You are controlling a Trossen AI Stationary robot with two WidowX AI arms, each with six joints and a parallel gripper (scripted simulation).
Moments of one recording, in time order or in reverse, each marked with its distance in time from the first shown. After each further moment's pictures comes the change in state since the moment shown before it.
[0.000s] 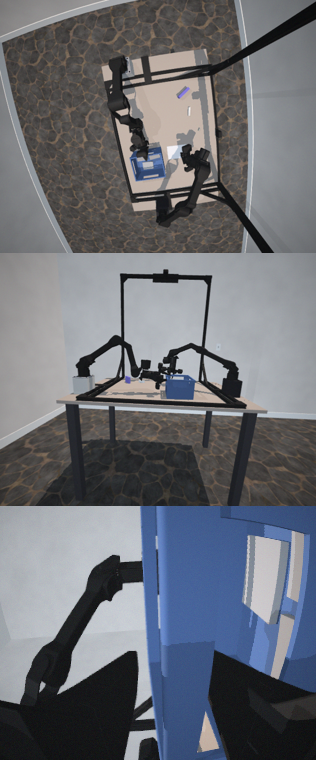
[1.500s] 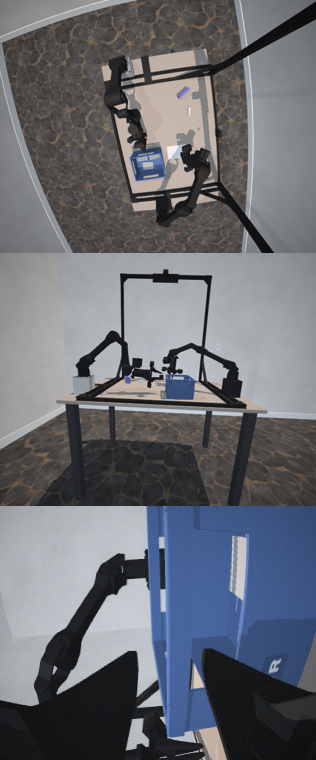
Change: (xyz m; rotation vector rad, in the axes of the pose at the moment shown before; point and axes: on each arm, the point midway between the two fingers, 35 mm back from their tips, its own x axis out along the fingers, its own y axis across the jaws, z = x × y) left arm 0.000 0.000 0.000 0.000 0.000 0.000; right arm -0.060 0.004 -0.004 -0.001 0.000 0.000
